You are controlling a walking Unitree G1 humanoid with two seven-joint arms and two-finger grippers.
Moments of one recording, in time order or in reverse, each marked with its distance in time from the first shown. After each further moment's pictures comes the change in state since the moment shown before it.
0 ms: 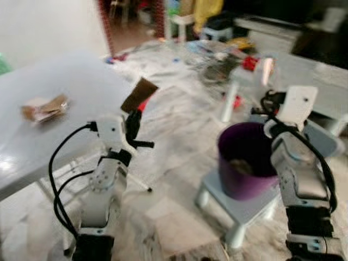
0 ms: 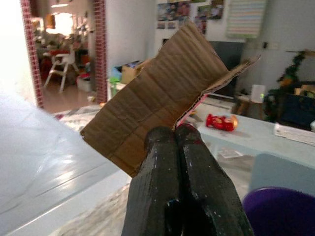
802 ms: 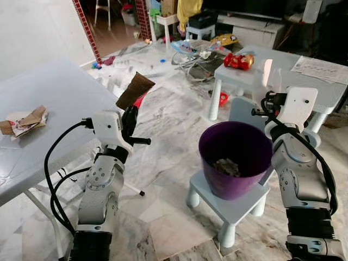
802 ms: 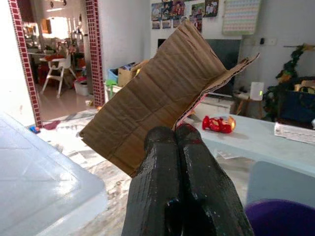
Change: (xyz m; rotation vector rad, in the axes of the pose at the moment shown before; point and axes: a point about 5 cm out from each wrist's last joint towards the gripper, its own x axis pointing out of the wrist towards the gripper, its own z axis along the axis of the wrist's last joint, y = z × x) left arm 0.003 0.005 0.004 0.017 -0.014 0.003; right arm -0.001 0.001 -0.002 0.009 0.003 -0.004
